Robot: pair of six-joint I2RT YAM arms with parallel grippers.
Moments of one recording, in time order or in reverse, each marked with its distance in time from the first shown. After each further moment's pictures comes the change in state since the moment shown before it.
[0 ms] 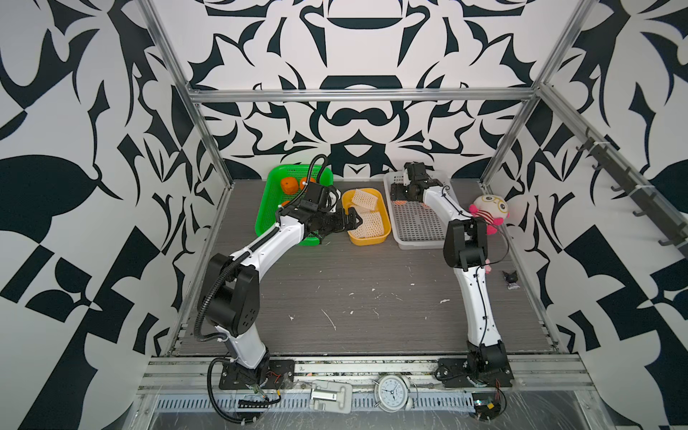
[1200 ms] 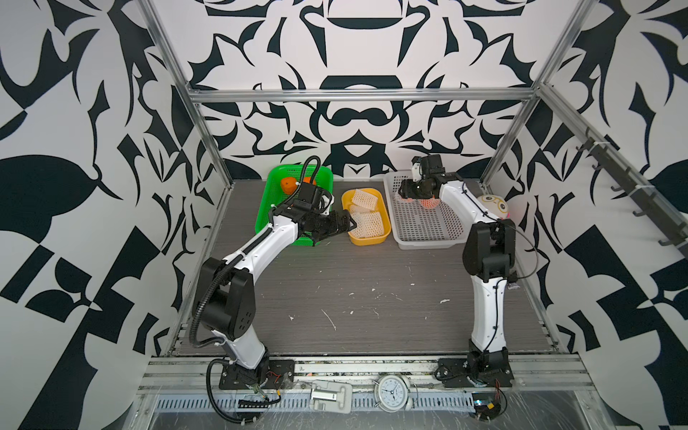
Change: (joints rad) left arm 0.042 -0.059 -0.019 -0.123 0.062 -0.016; right arm -0.019 -0.387 -0.324 -0.091 -0.153 -0.015
